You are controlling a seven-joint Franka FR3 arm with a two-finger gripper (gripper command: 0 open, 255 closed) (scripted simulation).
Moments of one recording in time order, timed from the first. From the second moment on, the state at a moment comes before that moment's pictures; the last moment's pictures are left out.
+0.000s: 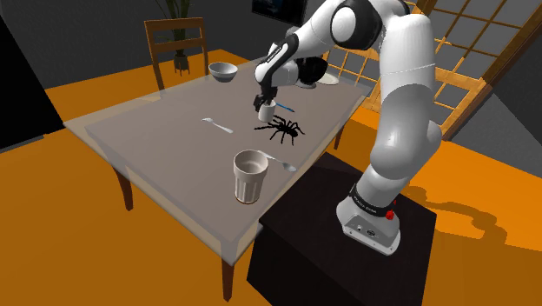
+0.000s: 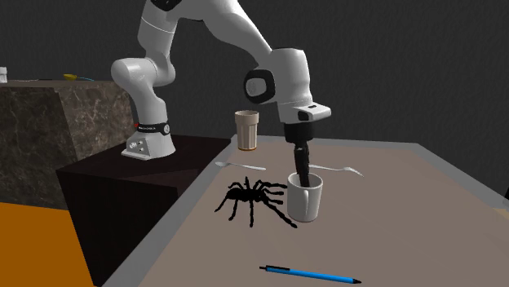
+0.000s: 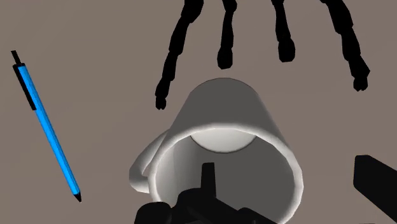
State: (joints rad) arm -0.20 0.55 -0.14 -1.94 0.16 2.69 -0.46
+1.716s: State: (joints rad) arm -0.19 0.52 -0.14 -1.93 0.15 2.66 -0.45
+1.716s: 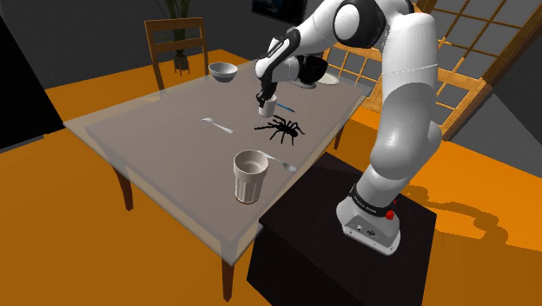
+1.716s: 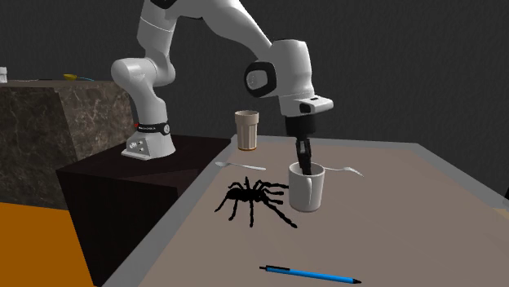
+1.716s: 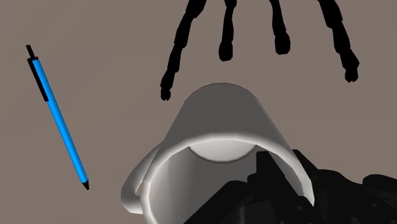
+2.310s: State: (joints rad) arm -0.18 0.43 -0.16 -1.93 0.12 2.57 -0.44
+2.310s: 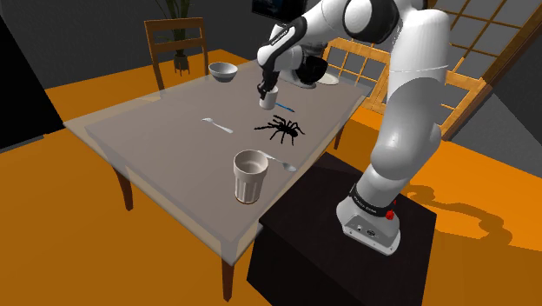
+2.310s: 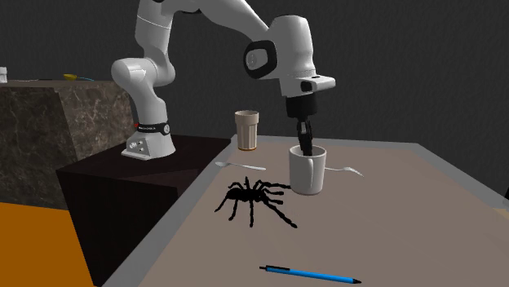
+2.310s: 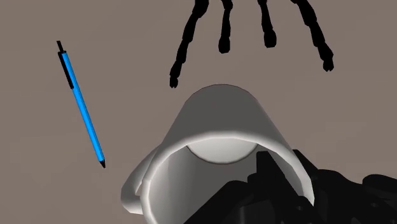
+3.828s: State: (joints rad) arm -0.16 0.27 -0.19 -1.83 0.07 2.31 -0.40
